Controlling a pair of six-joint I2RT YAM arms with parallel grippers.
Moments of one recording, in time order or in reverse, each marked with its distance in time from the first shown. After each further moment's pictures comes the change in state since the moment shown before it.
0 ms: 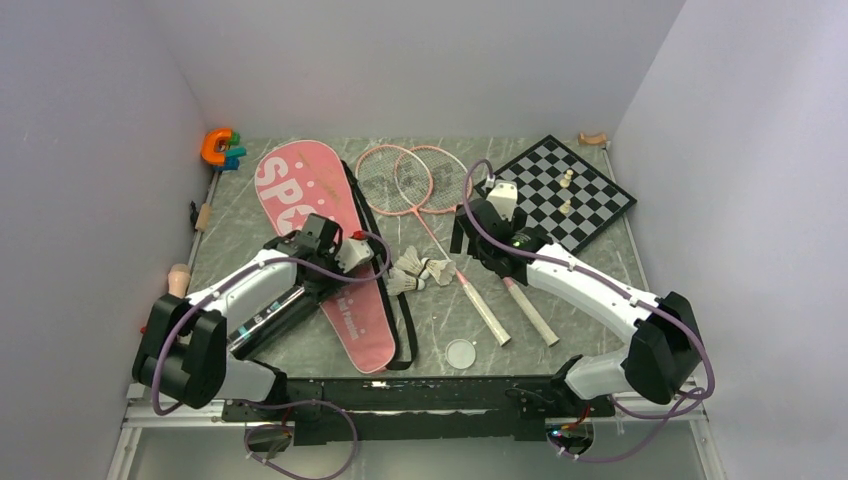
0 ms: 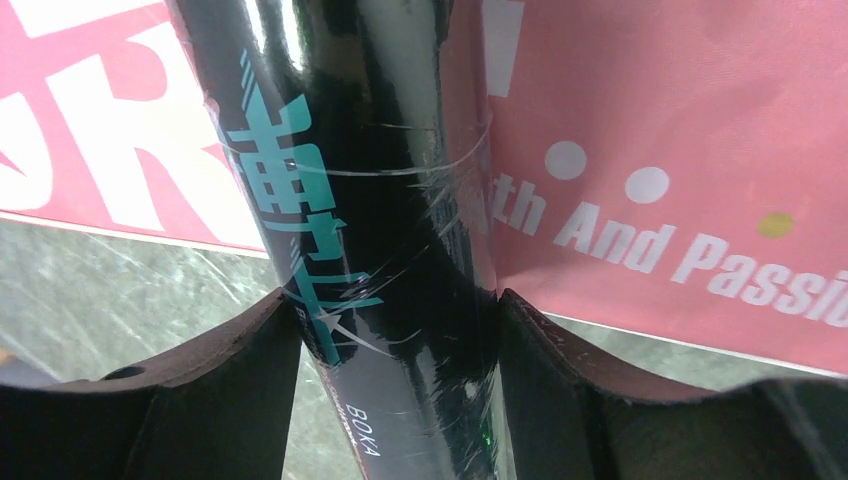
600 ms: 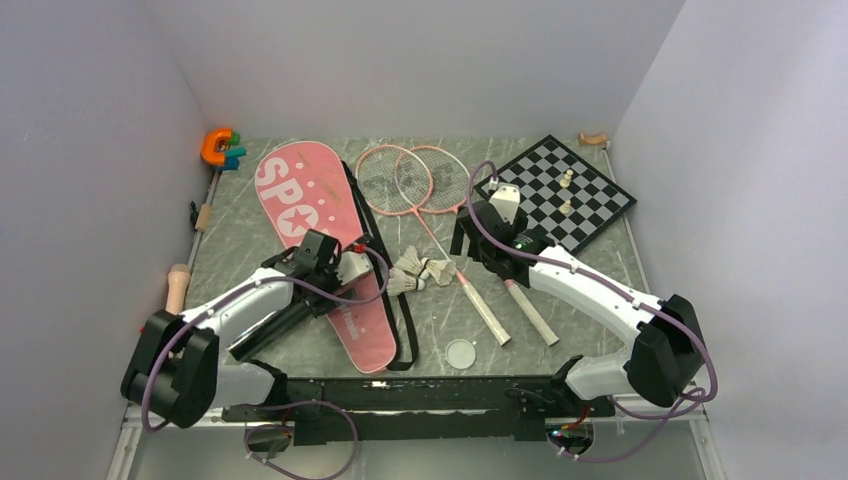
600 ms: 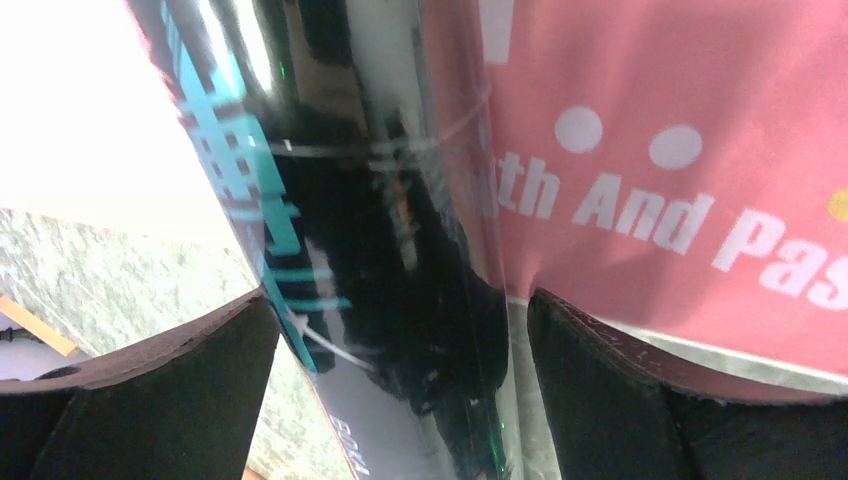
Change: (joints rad) left arm -0.040 -0.076 -0.150 0.156 -0.103 0.095; right arm 0.000 -0.020 -0.026 -0.003 -0.020 0.043
